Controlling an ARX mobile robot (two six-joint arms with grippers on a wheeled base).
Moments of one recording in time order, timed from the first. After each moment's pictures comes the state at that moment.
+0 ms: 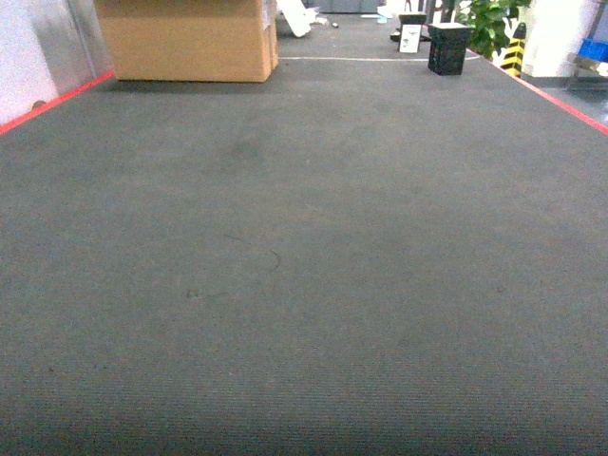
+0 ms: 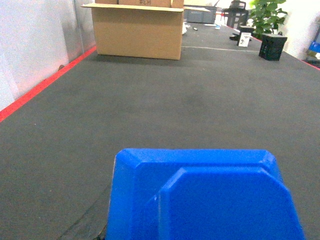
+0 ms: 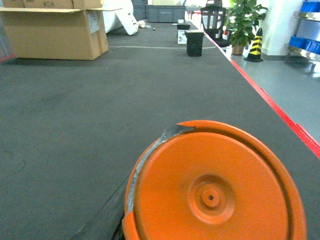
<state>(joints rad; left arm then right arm) 0.00 0.57 0.10 0.46 0.00 -0.02 0.00 0.63 0.10 0.52 0.00 0.01</state>
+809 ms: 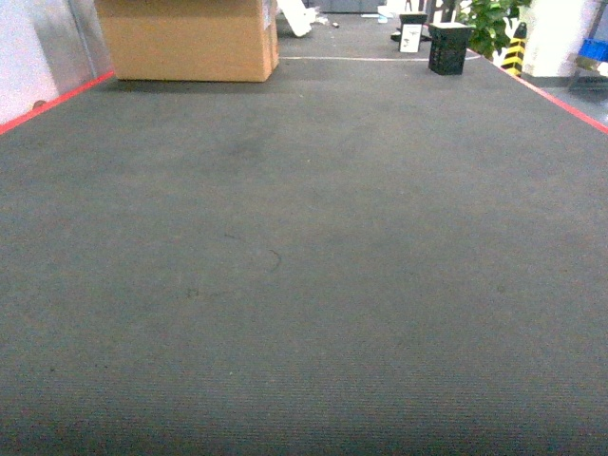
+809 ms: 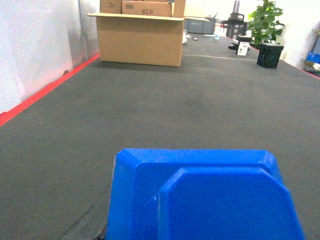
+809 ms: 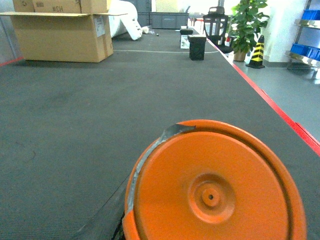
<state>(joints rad) 0.00 0.26 0.01 0.26 0.00 -0.02 0.00 0.29 0.01 0.29 0.00 0.01</state>
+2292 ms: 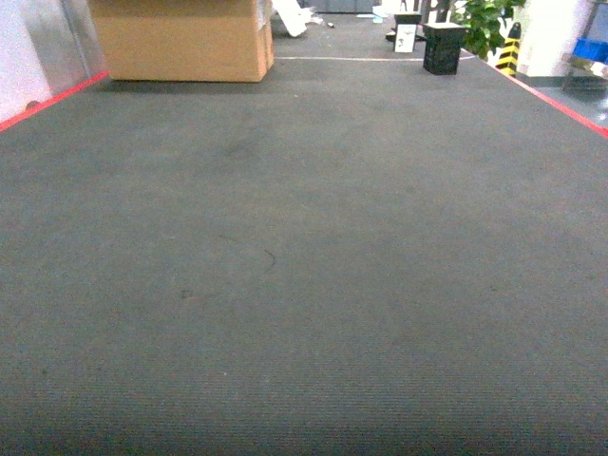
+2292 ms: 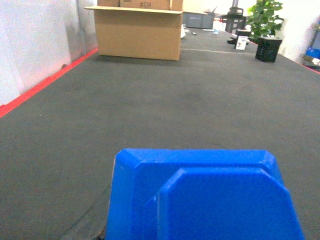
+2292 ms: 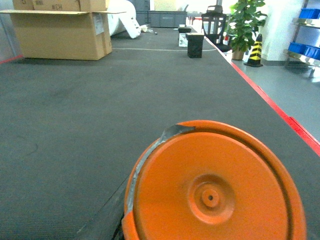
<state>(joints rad) 0.00 0.01 0.01 -0.01 0.00 -0.01 0.00 0.01 0.01 -0.01 0.00 0.01</state>
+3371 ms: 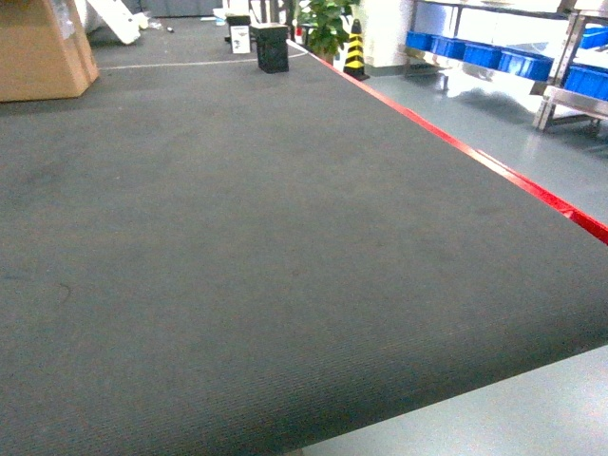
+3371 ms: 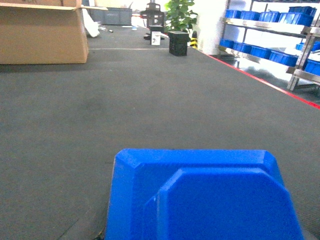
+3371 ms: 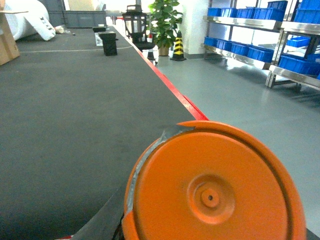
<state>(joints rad) 0.00 0.01 0.01 -0.01 0.00 -0.01 0.00 0.01 0.01 -0.01 0.00 0.01</state>
